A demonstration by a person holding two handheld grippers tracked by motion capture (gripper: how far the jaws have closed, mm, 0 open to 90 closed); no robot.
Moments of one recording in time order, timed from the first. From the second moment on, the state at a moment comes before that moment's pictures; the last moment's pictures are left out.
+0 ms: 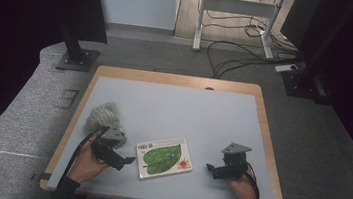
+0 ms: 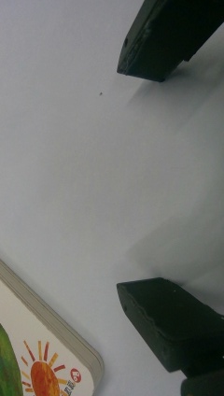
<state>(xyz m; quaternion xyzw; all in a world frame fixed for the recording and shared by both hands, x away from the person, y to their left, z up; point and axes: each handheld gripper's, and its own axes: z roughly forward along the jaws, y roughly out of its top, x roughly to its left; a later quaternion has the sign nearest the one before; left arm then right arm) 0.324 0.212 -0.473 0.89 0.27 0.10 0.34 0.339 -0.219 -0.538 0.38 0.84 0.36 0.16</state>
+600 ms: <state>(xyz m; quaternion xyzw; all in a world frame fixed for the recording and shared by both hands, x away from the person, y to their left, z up) 0.319 0.199 -0.518 0.91 0.25 0.09 0.32 0.340 -0.220 -0.538 0.38 0.84 0.36 0.16</state>
